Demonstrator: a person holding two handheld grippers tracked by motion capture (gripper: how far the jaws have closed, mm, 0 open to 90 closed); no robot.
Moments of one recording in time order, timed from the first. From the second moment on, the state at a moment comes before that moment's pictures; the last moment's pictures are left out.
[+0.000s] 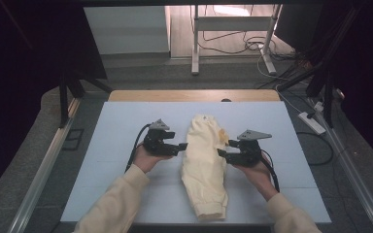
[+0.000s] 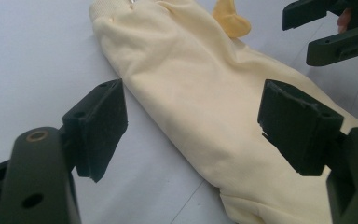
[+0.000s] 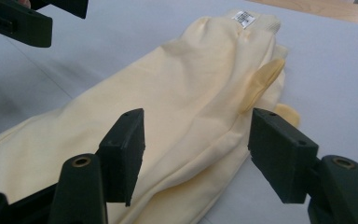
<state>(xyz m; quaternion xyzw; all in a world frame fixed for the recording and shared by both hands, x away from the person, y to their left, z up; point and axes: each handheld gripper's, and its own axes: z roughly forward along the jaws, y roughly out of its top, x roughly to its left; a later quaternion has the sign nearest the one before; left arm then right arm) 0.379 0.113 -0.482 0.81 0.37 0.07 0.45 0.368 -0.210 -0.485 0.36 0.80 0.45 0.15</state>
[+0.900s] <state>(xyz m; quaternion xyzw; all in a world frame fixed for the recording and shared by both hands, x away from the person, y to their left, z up) 0.419 0.101 -0.488 0.81 0.38 0.07 0.44 0.415 -0.204 -0.491 0.40 0.80 0.43 0.16</state>
